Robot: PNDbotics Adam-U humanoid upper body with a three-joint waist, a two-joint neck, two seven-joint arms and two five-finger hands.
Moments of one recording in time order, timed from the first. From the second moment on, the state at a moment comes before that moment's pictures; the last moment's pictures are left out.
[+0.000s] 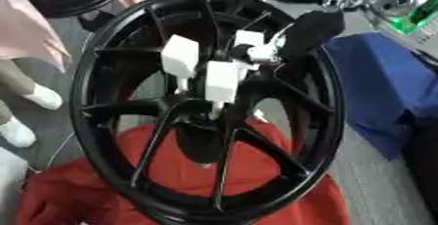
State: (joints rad) left arm -0.29 0.71 0.12 -1.80 0.23 0.15 0.40; right arm -0.82 -1.05 0.48 -1.99 0.32 0.33 0.60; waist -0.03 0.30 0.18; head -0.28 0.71
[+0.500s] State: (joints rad) left arm -0.29 0.70 0.12 -1.80 0.23 0.15 0.40; right arm -0.80 -1.04 0.49 -1.93 0.38 0.33 0.58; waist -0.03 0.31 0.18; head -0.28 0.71
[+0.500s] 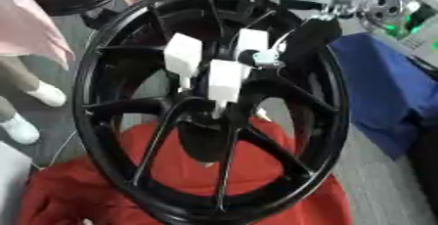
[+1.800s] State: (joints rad) left arm -0.29 0.69 0.12 -1.80 0.24 0.15 0.40; right arm -0.78 -1.01 0.48 -1.89 0.18 0.42 0.39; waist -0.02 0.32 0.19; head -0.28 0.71
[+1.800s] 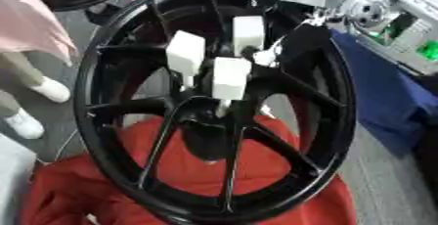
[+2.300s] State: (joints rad) left arm -0.27 0.69 0.14 -1.80 0.24 0.15 0.40; right arm -0.75 -1.02 0.24 -1.88 0.02 0.45 0.25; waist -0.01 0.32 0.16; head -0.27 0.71
